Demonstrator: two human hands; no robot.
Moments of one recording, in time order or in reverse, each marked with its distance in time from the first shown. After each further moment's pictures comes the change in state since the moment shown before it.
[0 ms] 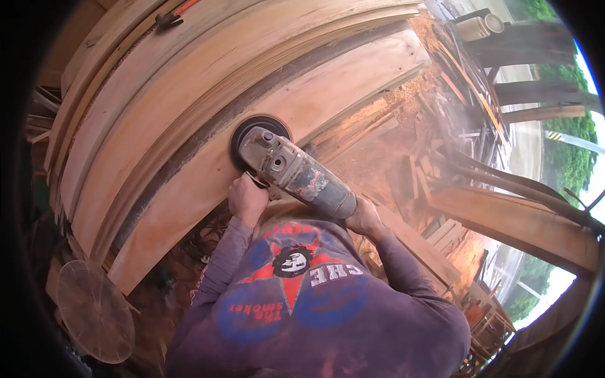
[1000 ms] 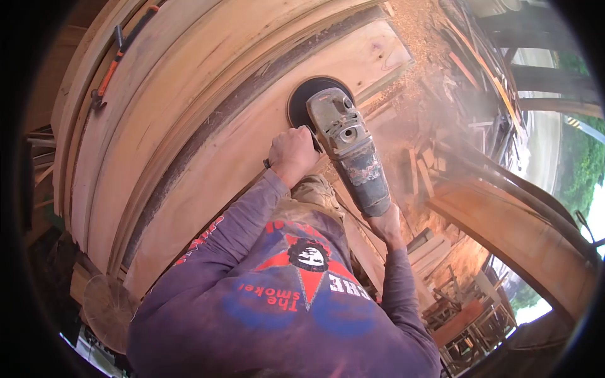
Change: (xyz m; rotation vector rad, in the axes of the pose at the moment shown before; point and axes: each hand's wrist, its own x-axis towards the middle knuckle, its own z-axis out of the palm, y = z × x) left_hand 0.150 0.354 0.081 0.173 -0.232 0.423; right_hand 0.079 0.135 -0.213 0.194 0.187 0.316
